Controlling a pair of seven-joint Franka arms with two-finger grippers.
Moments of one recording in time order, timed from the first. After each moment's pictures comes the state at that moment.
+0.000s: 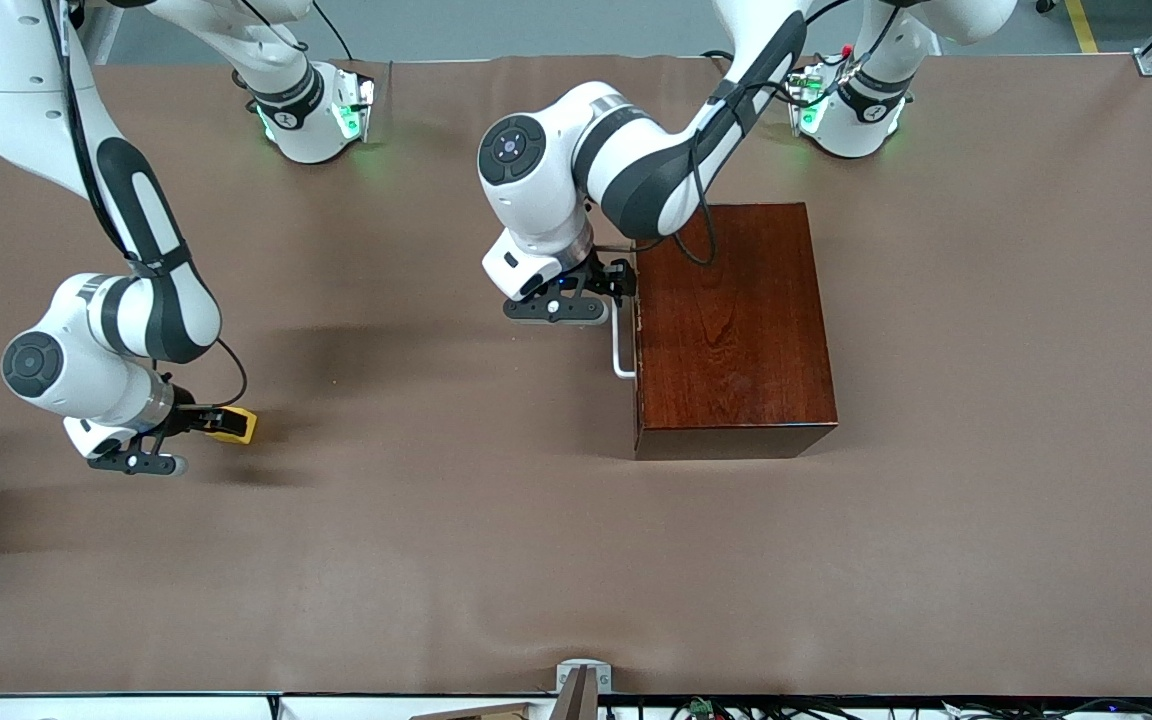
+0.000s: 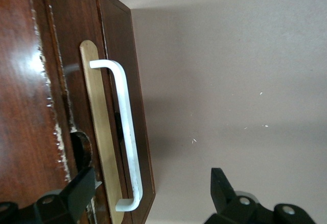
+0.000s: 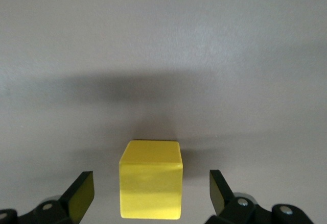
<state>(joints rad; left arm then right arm) -0.90 0.66 0.02 -1.25 0.10 1.75 -0.80 -0.03 0.52 -0.07 -1.93 0.06 2.40 -0.04</state>
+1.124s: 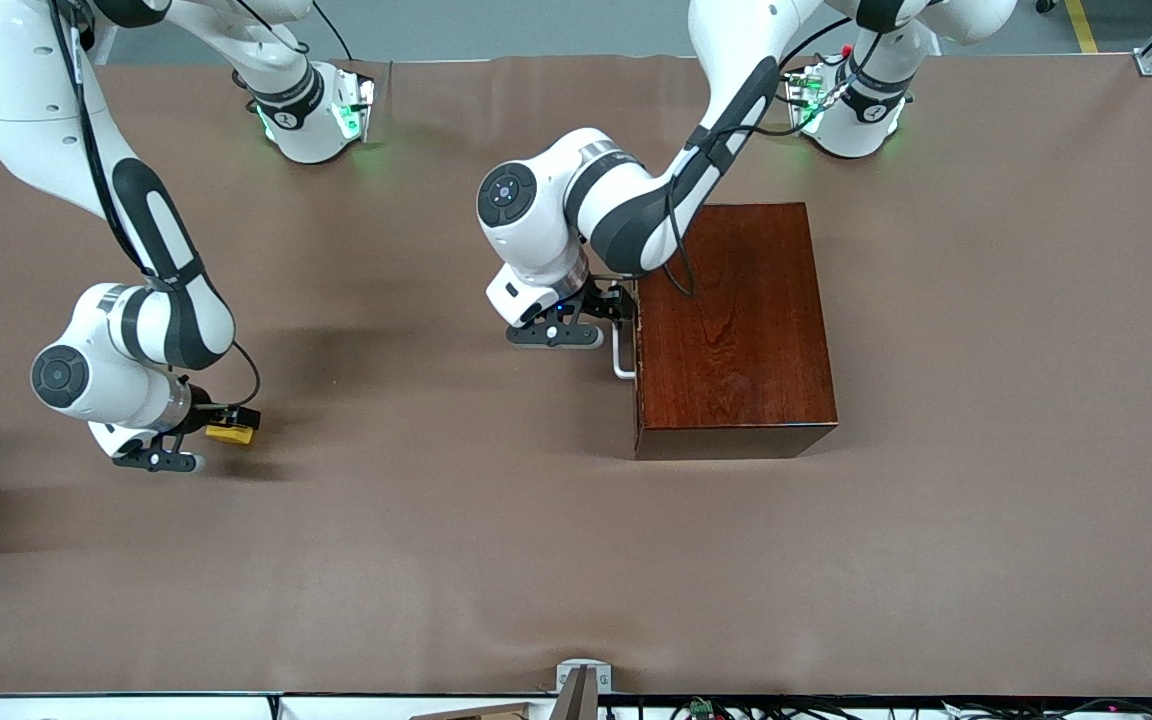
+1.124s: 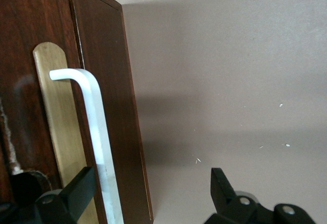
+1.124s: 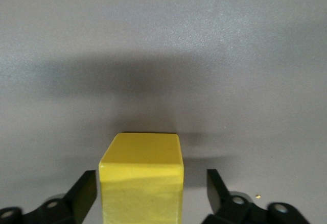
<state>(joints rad) -0.90 0.74 0.02 -1.25 0.14 1.81 -0.81 -0.03 0.57 -0.07 -1.93 0.06 2.40 -0.04</state>
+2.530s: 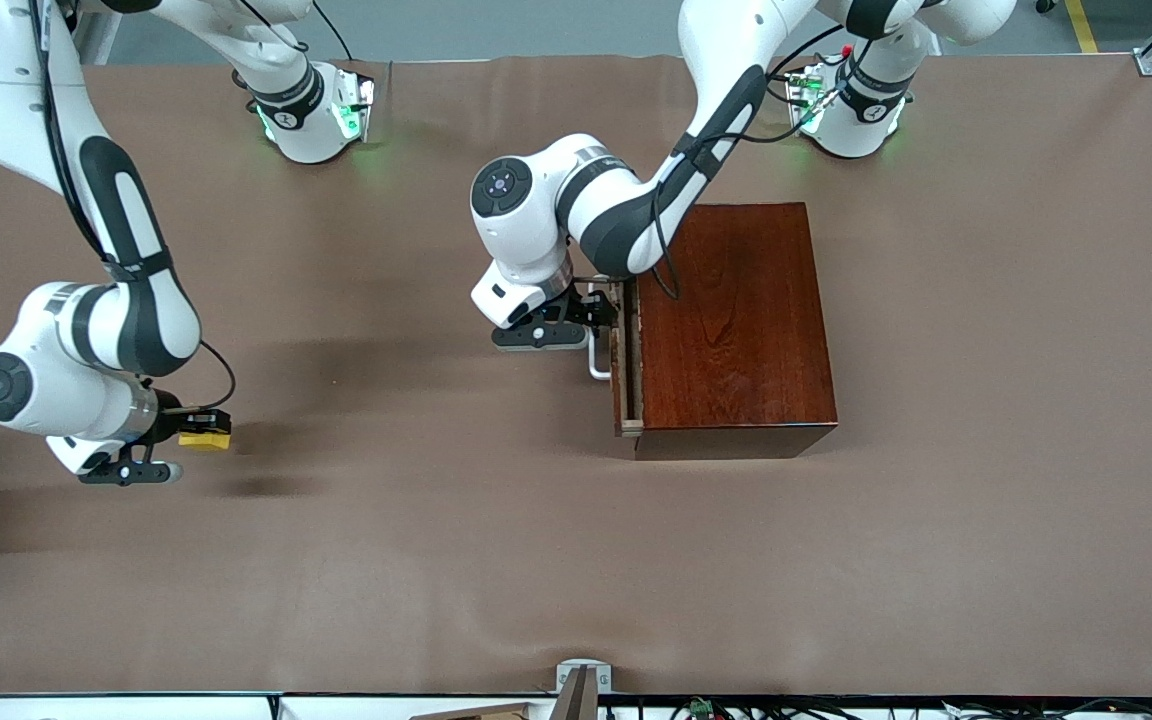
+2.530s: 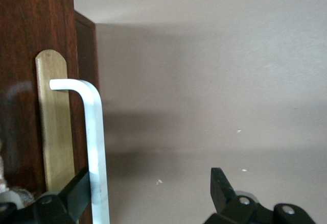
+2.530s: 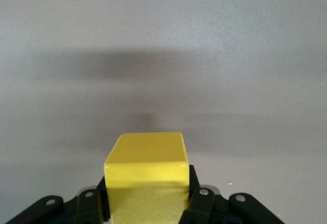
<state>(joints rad) -0.92 0.77 0.01 -1.24 0.15 1.97 -0.92 -0.03 0.51 -0.07 -1.77 0.06 2.15 -0.16</state>
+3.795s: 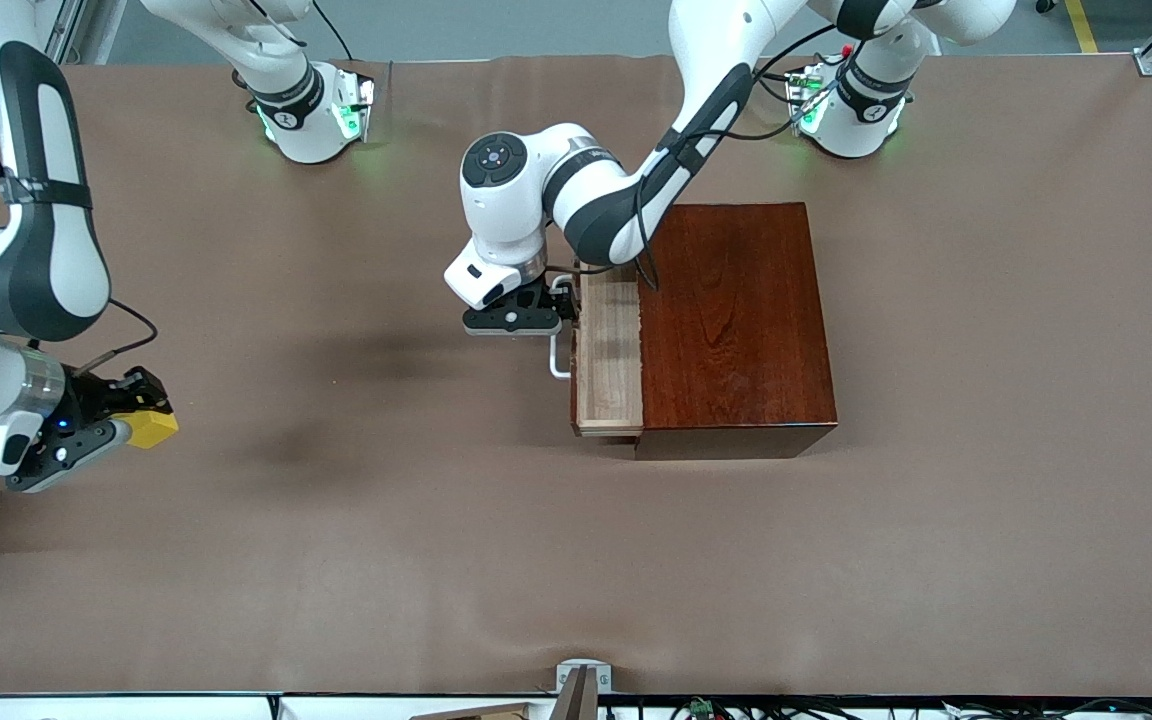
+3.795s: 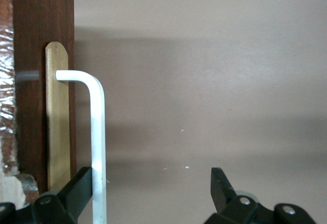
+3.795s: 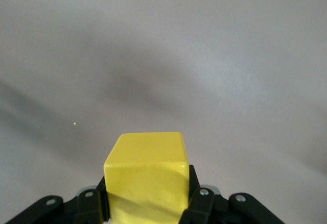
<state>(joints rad) -0.92 0.78 -0.02 -1.25 0.12 2.12 -0.98 -0.03 0.39 -0.07 -1.57 0.05 1.88 -0.69</state>
